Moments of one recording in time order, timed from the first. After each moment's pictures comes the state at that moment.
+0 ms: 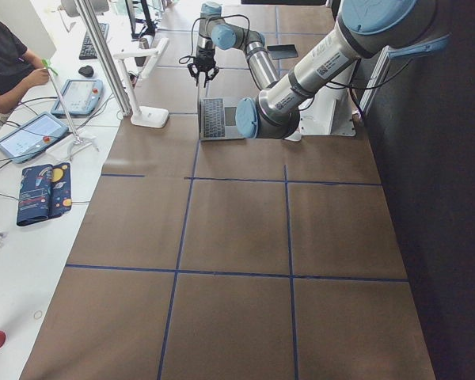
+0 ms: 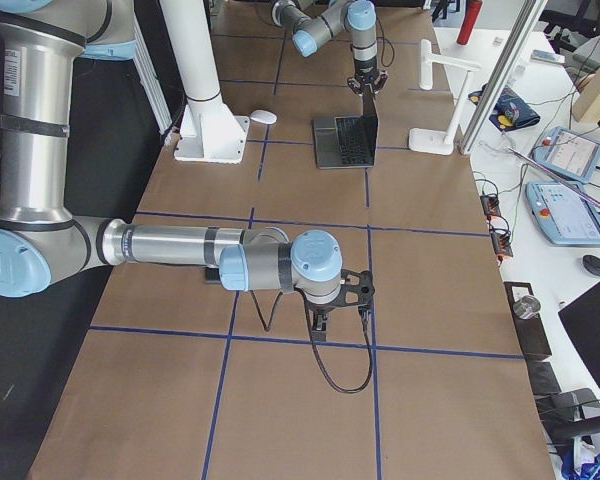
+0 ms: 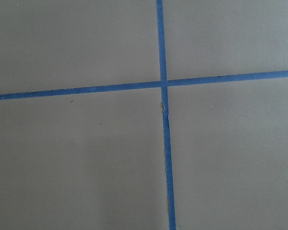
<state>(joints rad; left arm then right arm) -0.68 -2.64 -1.41 -1.36 -1.78 -2.69 1.61 -1.72 1.73 -1.47 2.45 0.12</state>
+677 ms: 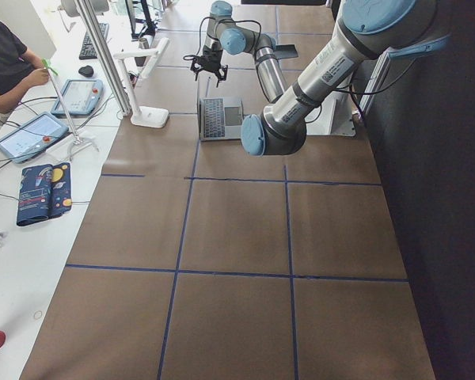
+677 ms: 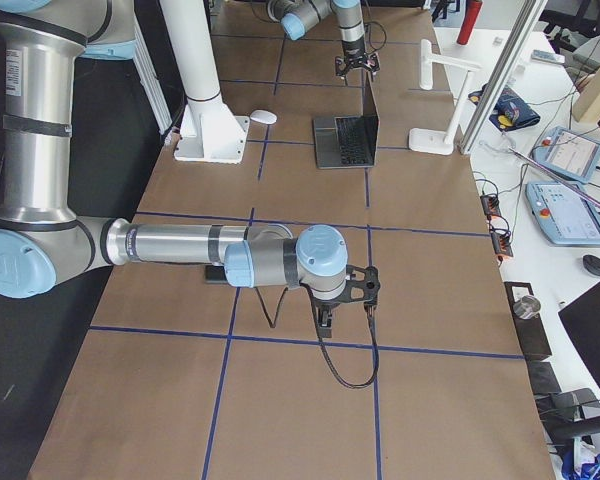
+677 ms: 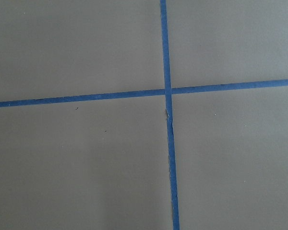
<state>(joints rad) -0.68 -2.46 -1.73 -1.34 -1.79 -2.55 1.61 -1.70 1.73 -1.48 2.45 0.13</state>
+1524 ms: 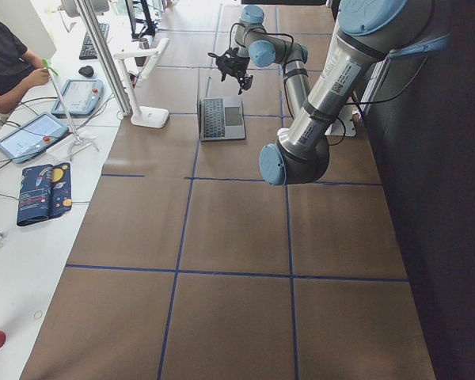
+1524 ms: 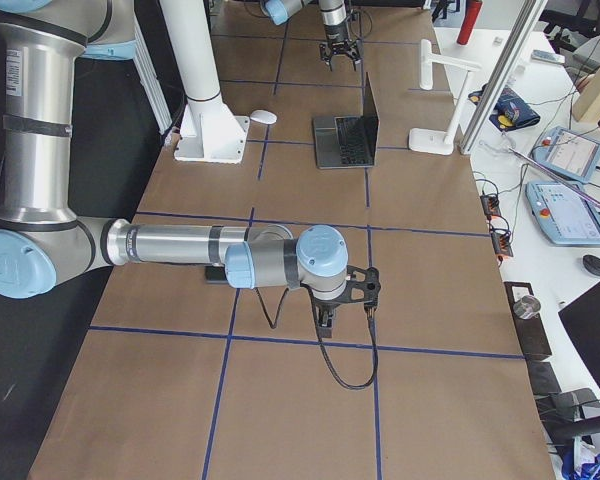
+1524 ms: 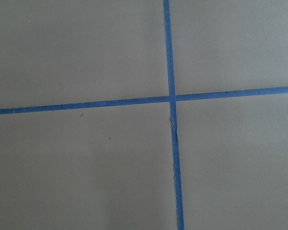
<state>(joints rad) -0.59 -2.19 -2.12 -1.32 -1.79 -2.03 1.55 -1.70 1.74 -1.36 2.44 0.26</state>
